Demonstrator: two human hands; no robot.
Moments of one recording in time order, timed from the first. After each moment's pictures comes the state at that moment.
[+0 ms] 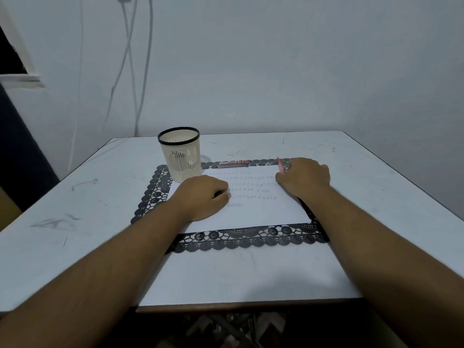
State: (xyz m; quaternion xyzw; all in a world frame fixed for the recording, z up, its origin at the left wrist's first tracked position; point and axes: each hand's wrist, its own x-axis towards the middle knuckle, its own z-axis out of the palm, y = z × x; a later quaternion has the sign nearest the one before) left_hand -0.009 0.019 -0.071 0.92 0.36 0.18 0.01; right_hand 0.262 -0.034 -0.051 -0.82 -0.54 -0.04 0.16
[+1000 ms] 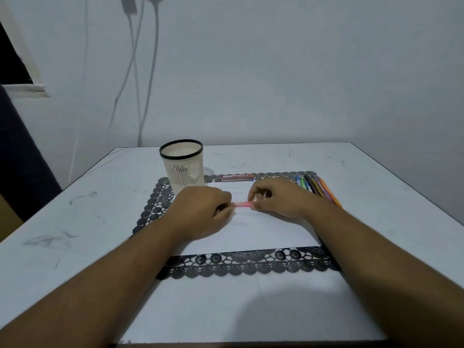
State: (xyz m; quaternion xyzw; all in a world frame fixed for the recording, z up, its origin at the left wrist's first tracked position) left_hand -0.016 0.011 -0.054 0.91 0.34 0.21 -0.10; right_hand 0.230 -0.020 -0.048 -0.59 -0.74 0.23 0.24
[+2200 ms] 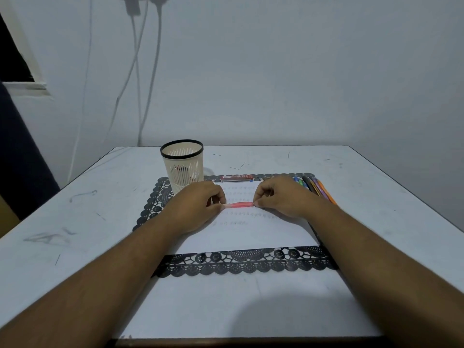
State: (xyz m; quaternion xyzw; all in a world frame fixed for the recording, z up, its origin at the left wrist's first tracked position) left_hand -0.023 0.030 -0.061 0.90 0.37 0.23 0.08; right_hand 0.234 -0.023 -0.044 -0.62 -0.70 0.24 0.26
